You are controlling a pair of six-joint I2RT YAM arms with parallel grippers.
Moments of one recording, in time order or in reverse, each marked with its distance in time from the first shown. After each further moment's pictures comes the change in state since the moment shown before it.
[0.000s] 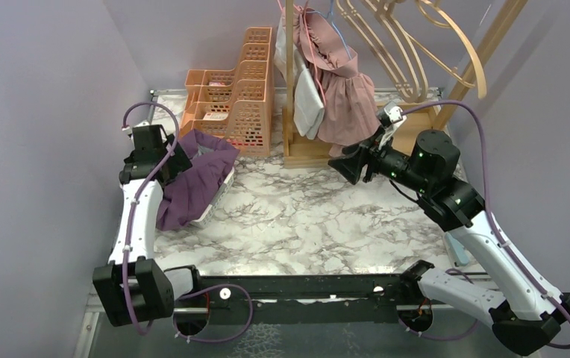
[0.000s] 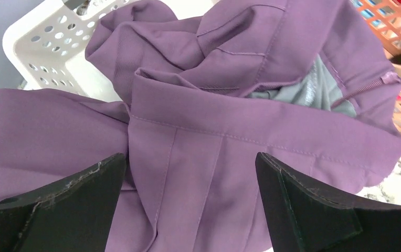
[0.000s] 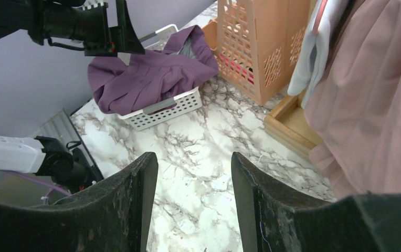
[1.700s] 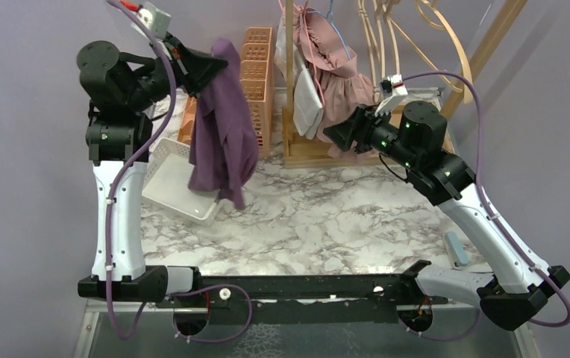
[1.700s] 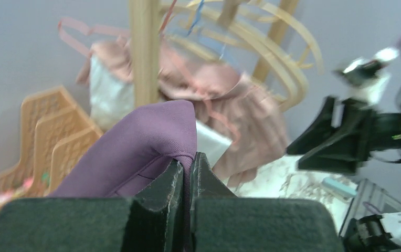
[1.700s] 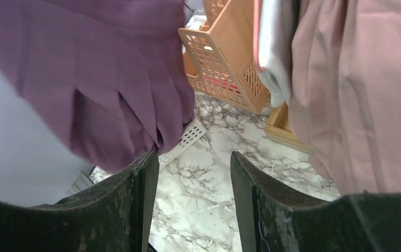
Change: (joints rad) left arm -0.165 0.126 0.776 0.266 0.956 0.089; right arm 0.000 0.197 0.212 -0.040 0.175 0.258
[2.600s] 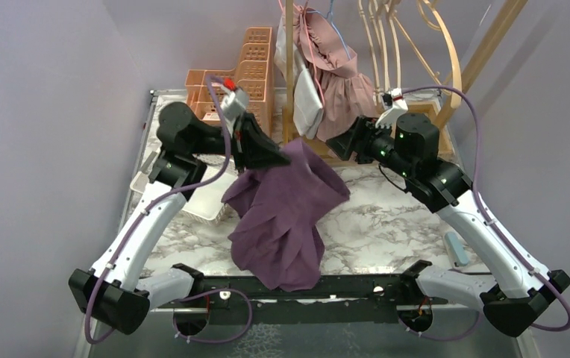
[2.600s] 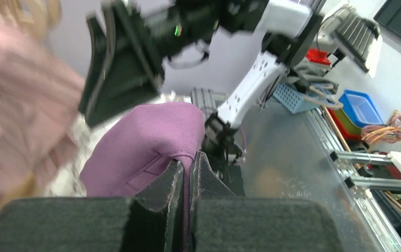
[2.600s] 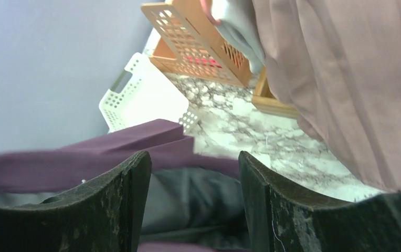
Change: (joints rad) left arm -0.369 -0.111 -0.471 0.611 0.450 -0.268; right arm 0.000 -0.037 -0.089 -0.039 0.091 0.102
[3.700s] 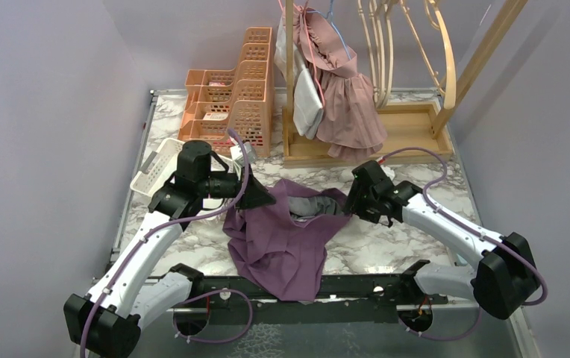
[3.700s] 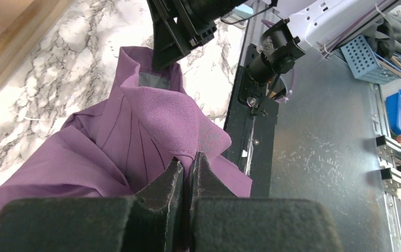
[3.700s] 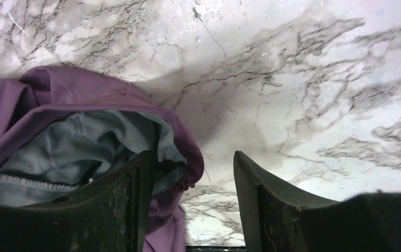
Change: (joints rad) left arm -0.004 -0.242 -0.469 -0.568 -0.232 0.475; right arm 0.000 0.108 -0.488 -0.229 0.225 0.384
